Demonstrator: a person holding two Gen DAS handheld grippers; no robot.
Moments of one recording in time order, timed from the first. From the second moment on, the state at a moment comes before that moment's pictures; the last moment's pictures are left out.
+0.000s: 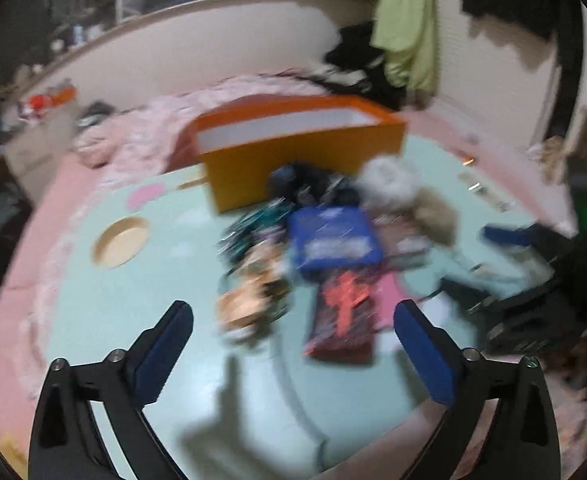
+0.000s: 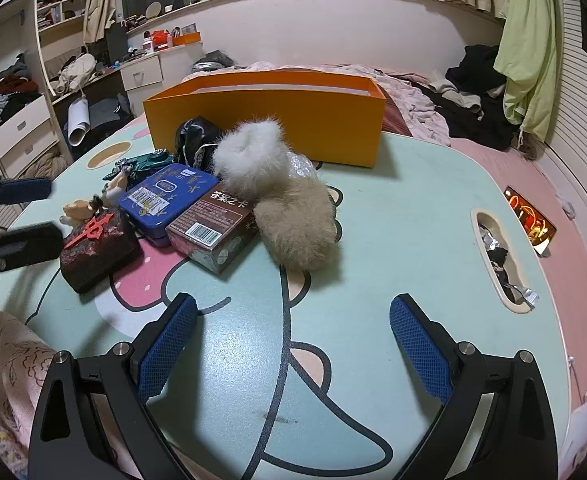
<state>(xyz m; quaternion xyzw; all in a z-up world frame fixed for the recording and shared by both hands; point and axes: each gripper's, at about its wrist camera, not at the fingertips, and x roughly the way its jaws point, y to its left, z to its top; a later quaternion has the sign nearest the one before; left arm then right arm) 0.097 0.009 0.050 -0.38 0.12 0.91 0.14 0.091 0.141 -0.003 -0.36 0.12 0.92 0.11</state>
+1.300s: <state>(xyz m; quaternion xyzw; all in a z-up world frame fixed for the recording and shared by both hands) 0.084 -0.007 0.021 -0.39 0.10 0.90 0.17 0.091 0.141 -0.002 -0.37 0.11 0.91 0.11</state>
